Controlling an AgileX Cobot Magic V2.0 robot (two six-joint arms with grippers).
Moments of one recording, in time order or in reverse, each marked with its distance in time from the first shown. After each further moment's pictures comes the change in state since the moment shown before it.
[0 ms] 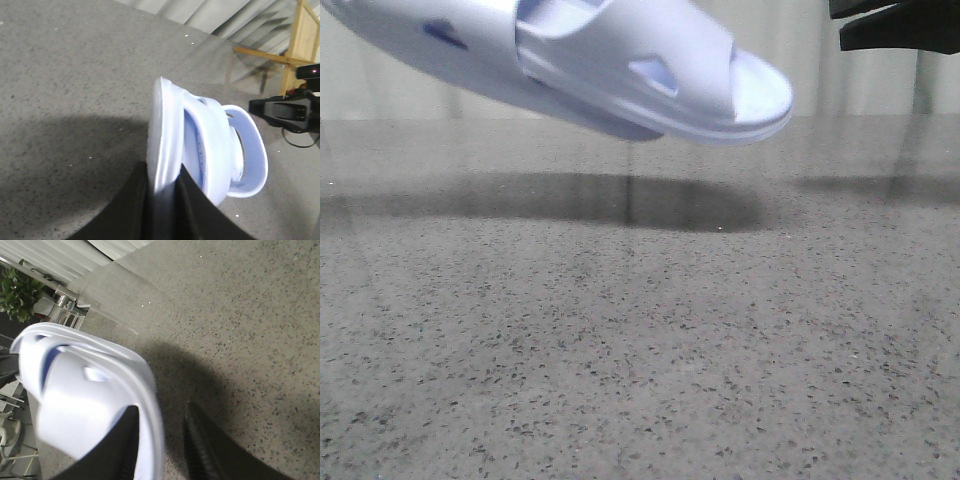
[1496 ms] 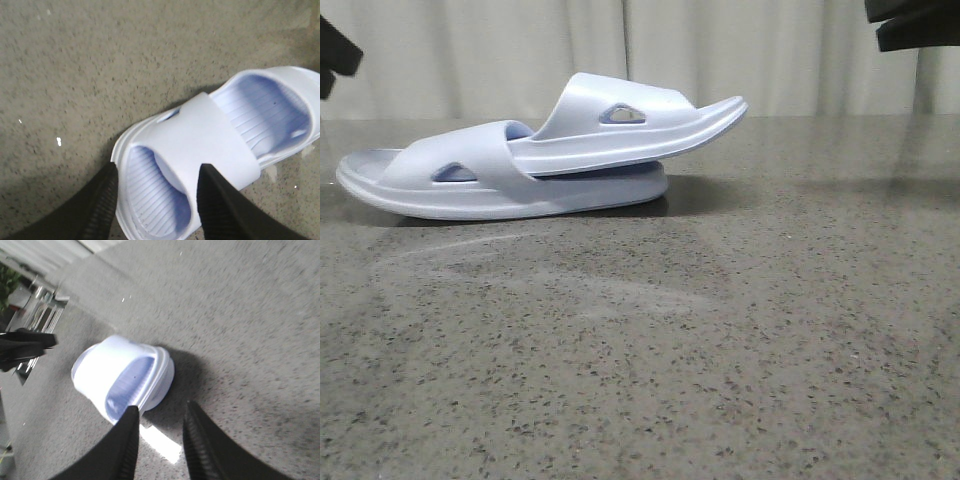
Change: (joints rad) left arm 0.034 0.118 -0.088 0.207 -0.076 0.178; right arm -0.084 -0.054 0.000 -0.088 0.008 0.002
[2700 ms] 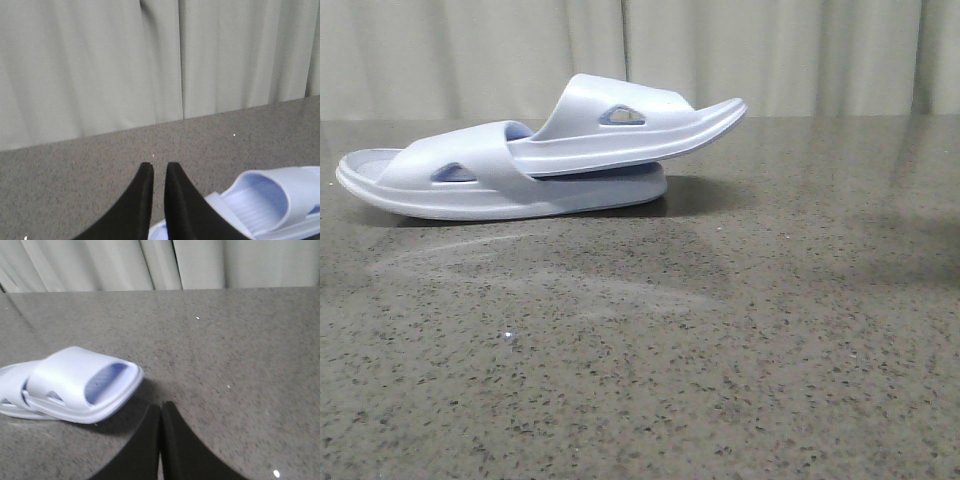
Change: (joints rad) left arm -0.412 -0.718 0.435 -0.042 -0.875 0.052; right arm 0.419 -0.658 0.482 0.004 -0.861 -0.092
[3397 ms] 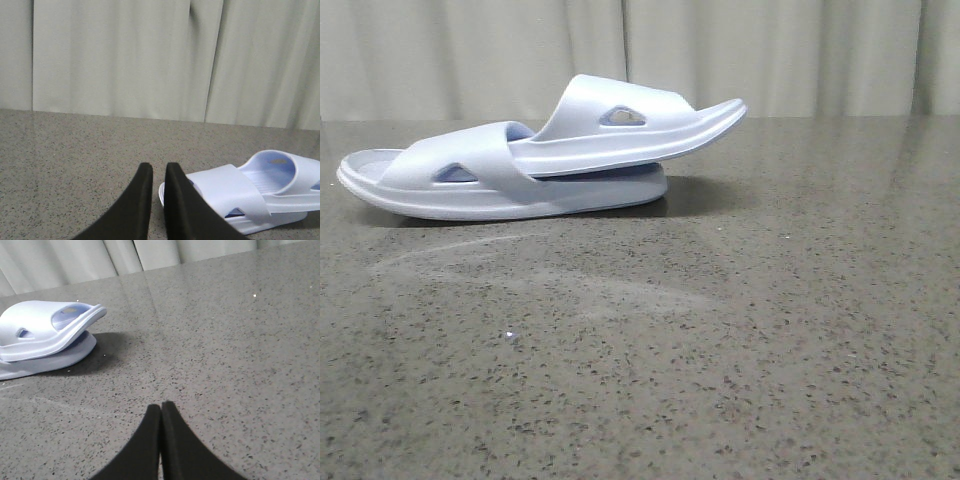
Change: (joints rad) left arm -0.090 -0.472 0.413 -0.162 -0.235 0.002; right arm 0.049 -0.447 0.439 0.106 -0.173 -0.016
